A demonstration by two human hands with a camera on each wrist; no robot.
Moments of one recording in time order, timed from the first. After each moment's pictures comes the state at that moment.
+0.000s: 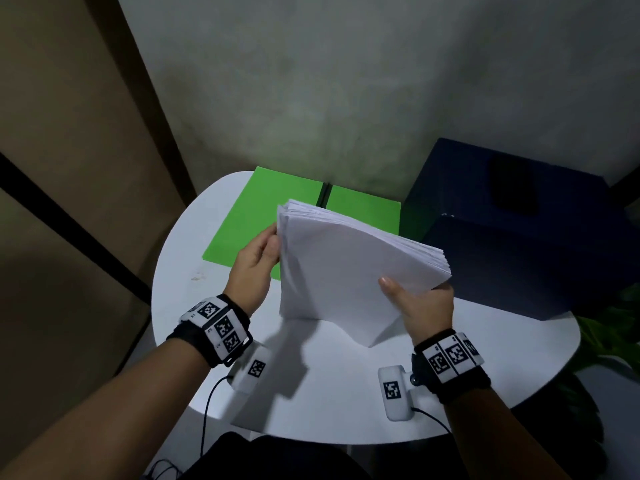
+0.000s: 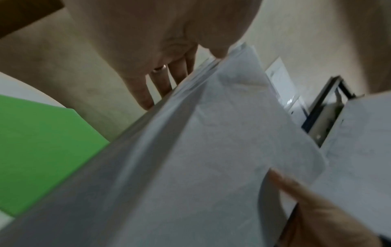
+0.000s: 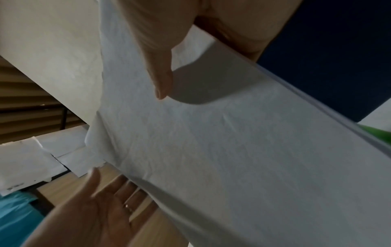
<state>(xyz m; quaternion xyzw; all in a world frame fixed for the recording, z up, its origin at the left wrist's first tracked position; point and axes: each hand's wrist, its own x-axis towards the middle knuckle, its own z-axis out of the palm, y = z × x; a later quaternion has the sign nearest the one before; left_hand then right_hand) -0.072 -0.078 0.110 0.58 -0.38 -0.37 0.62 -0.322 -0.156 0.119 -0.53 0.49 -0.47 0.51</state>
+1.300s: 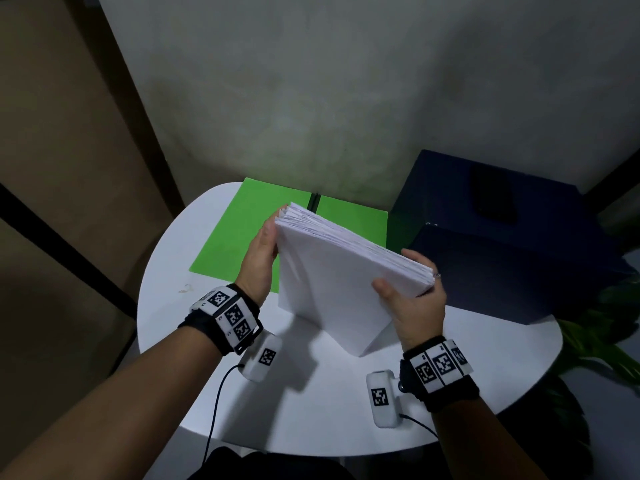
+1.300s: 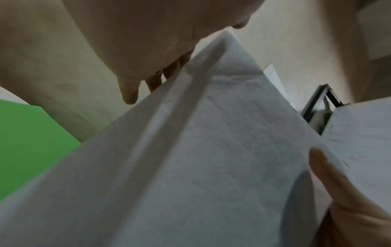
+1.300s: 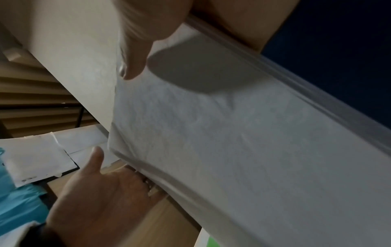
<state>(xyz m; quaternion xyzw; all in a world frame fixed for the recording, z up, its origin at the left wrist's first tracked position) -0.081 -0.116 0.127 0.55 -0.35 -0.39 0.65 -0.320 -0.152 0.142 -0.56 0.45 -0.51 0.49</state>
